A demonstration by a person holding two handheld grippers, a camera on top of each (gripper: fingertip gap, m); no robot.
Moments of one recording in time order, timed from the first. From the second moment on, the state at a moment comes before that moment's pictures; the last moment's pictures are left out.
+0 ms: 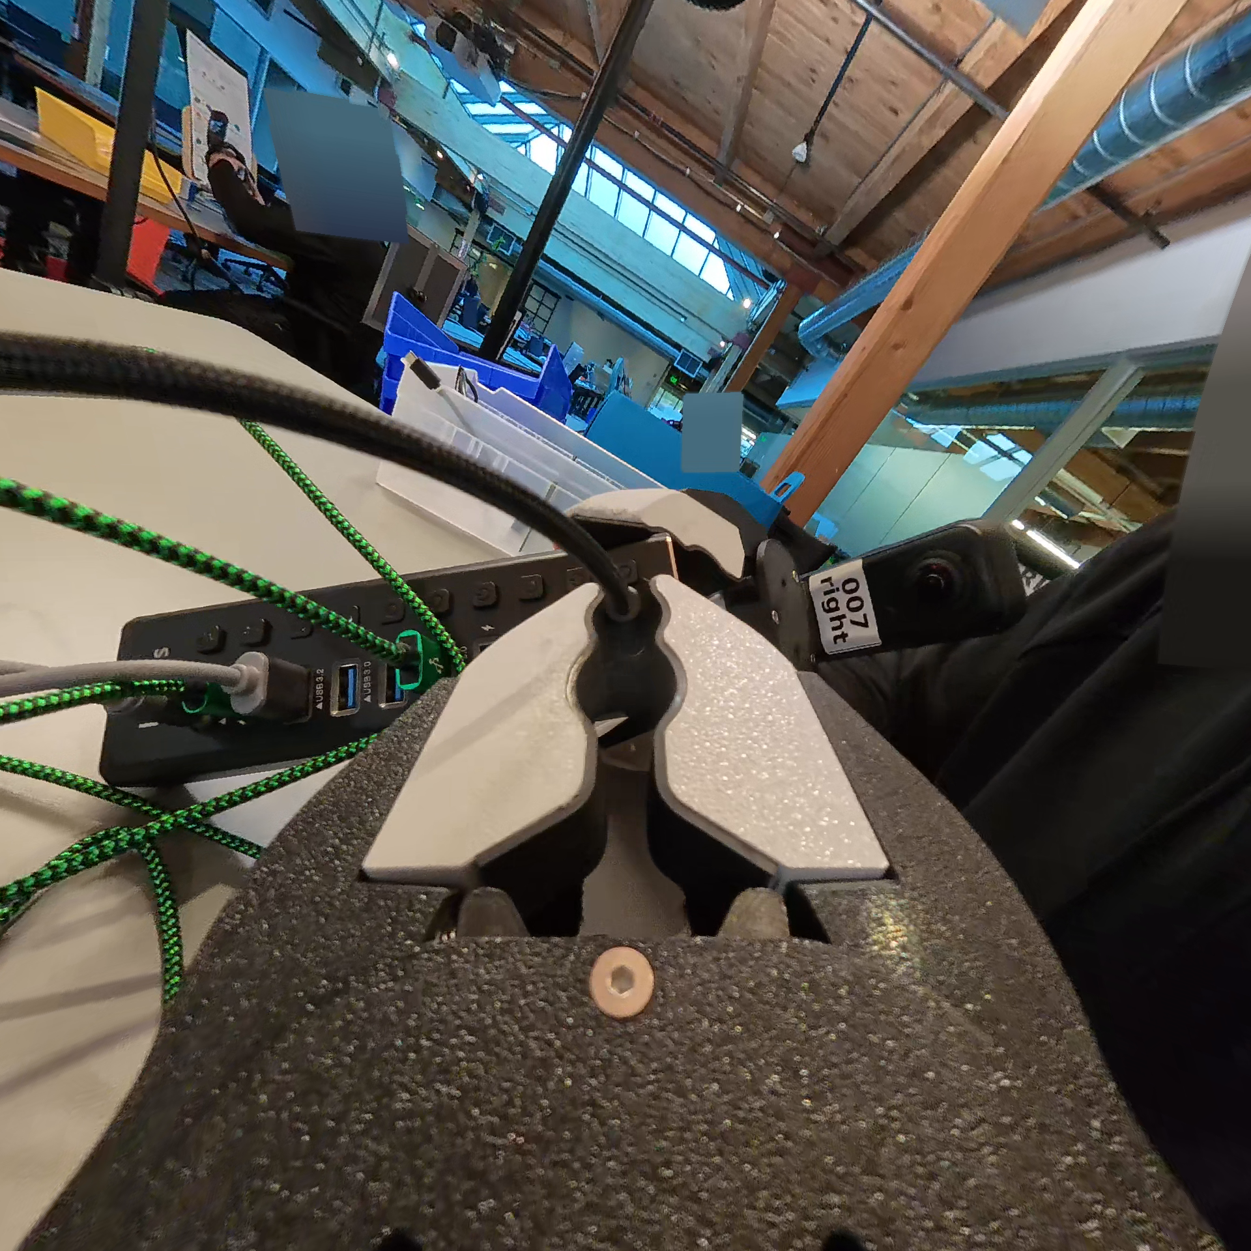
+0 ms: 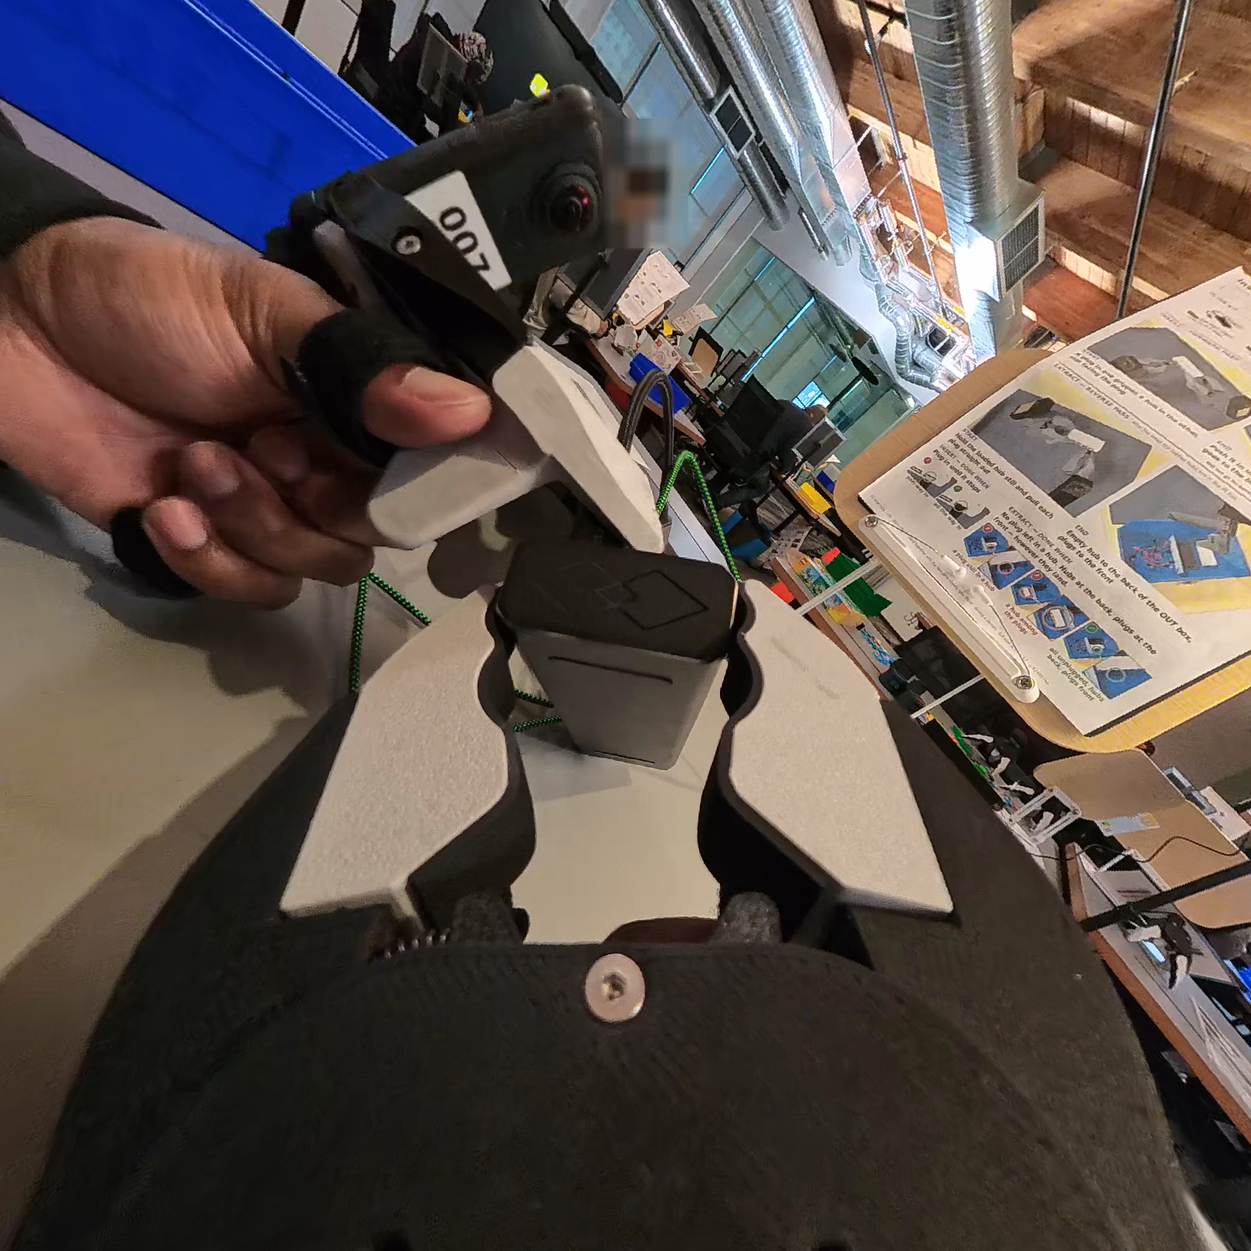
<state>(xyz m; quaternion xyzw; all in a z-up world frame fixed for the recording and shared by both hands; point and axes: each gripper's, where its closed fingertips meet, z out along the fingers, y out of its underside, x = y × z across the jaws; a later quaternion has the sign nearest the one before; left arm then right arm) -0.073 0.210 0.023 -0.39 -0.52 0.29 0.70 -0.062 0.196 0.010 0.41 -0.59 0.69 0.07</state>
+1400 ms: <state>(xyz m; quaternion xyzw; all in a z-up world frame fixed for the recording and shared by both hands) -0.066 0.224 0.016 -0.50 -0.52 0.25 0.64 -0.061 0.205 0.005 0.44 -0.58 0.68 0.06</state>
